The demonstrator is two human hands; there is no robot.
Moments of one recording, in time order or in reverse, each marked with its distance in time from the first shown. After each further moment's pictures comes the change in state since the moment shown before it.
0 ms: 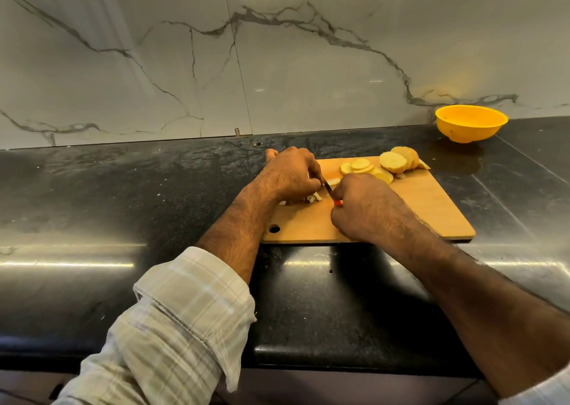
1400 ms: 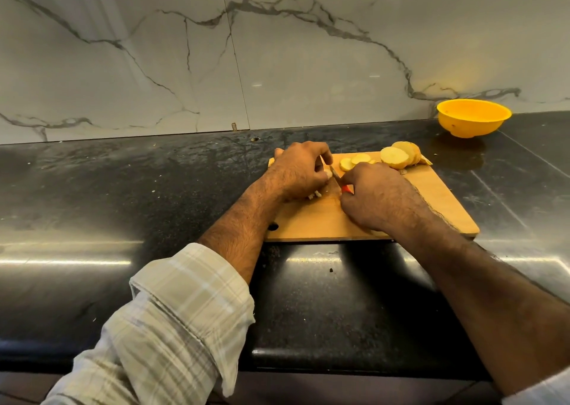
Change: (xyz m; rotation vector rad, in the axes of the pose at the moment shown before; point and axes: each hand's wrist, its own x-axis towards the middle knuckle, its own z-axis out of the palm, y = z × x) left_hand 0.008 0.006 0.011 -0.128 0.067 0.035; right_hand 0.005 0.010 -0.011 -0.011 -0.001 0.052
